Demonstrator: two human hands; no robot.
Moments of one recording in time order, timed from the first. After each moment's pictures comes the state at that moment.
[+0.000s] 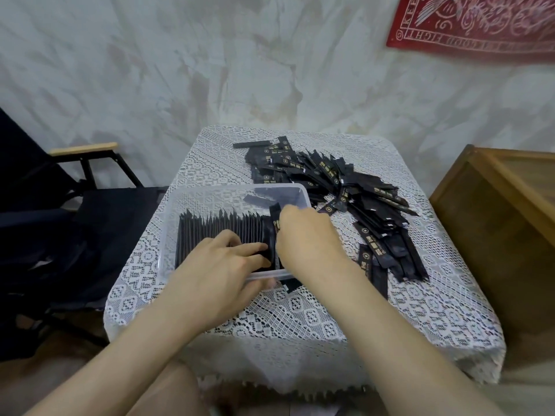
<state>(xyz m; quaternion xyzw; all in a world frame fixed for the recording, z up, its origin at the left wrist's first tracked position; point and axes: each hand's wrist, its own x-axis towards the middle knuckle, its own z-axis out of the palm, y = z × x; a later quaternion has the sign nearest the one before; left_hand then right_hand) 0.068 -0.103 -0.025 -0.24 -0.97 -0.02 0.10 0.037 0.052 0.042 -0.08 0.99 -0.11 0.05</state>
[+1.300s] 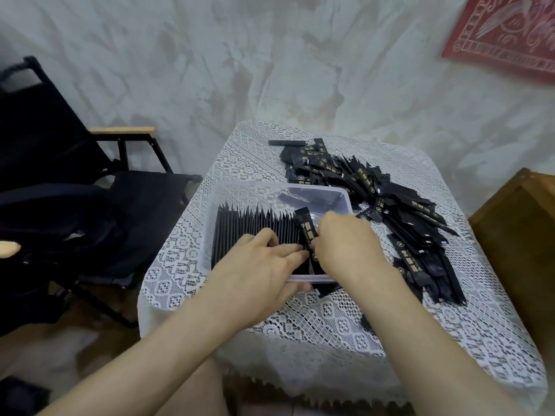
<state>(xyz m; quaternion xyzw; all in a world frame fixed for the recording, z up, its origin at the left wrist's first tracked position) 0.073 -0.103 -0.024 -0.23 -0.97 0.01 0.09 0.026 0.043 0.032 -0.08 1.00 -0.03 0.04</state>
